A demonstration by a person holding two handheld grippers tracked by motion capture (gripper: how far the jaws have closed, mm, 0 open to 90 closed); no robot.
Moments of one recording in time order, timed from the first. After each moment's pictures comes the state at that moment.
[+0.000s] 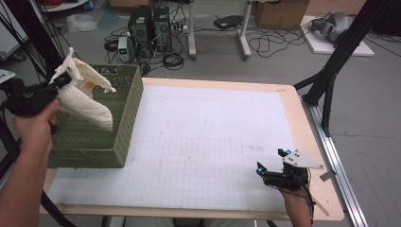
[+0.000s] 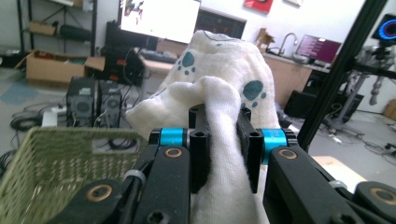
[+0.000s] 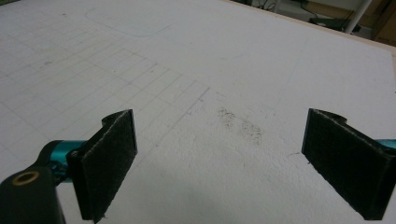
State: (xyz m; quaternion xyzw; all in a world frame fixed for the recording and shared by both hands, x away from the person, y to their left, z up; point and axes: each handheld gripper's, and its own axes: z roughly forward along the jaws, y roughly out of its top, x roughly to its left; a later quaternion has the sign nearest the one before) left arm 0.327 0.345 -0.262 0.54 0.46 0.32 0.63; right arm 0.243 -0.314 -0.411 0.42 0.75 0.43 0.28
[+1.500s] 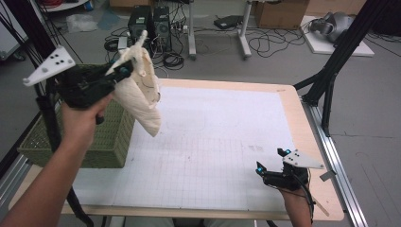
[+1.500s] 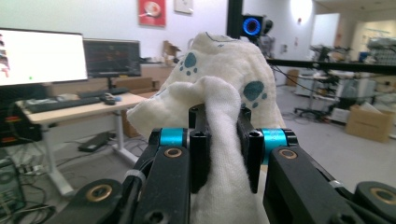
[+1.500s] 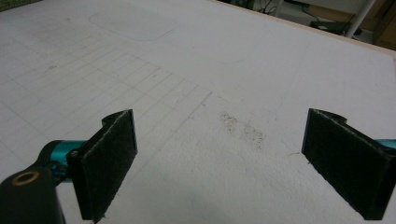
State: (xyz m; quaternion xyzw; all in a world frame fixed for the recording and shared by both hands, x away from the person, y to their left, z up) left arm 0.307 0.197 -0.197 0.63 0.27 0.27 0.68; right arm 0.243 -0.313 -0.409 0.42 0.75 0.43 0.28
